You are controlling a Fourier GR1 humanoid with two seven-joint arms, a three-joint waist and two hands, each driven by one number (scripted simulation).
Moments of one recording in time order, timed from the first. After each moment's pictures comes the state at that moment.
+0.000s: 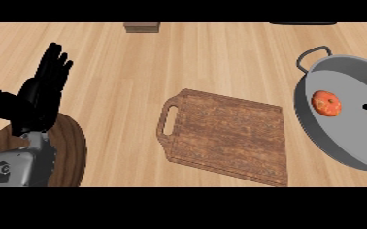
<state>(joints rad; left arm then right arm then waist) -0.22 0.20 0.12 -1.63 0.08 0.11 0.24 -0.55 -0.67 -0.65 -0.44 0.27 0.32 -0.68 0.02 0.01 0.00</state>
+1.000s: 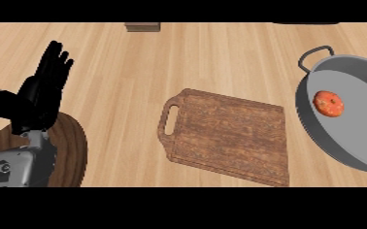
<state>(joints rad) -0.23 0.20 0.12 -1.63 0.08 0.11 0.25 -0.45 -0.98 -0.69 -0.26 0.20 0.52 -0.71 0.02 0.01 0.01</state>
